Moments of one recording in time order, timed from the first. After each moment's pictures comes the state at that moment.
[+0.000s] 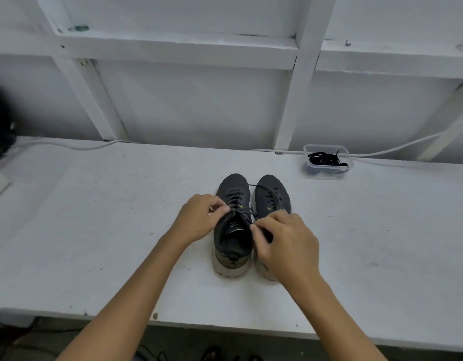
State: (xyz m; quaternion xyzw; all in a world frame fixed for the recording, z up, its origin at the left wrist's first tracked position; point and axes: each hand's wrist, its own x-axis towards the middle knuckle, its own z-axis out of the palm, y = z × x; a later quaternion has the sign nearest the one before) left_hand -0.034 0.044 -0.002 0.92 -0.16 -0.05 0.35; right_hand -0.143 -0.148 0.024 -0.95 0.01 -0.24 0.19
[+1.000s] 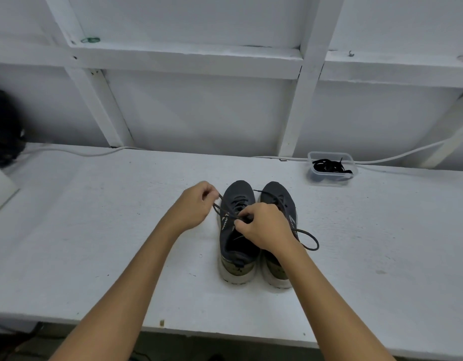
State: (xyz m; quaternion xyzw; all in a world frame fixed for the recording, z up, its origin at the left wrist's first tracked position) left_hand -0.011 0.065 0.025 0.90 -0.09 -0.07 0.42; right_hand -0.071 -0.126 0.030 -0.95 0.02 0.07 0.29
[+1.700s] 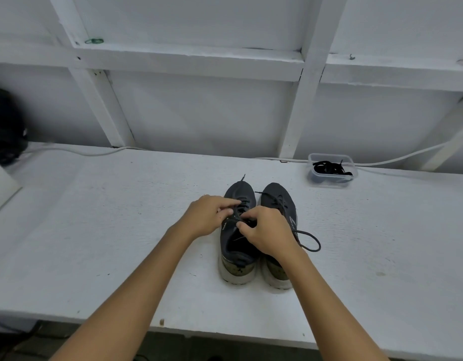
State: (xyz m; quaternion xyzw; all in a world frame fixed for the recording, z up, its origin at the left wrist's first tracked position) left_hand -0.012 0.047 0.008 0.93 -0.21 -0.10 0.29; right_hand -0.076 -0.131 0.019 -0.95 0.00 0.03 0.31
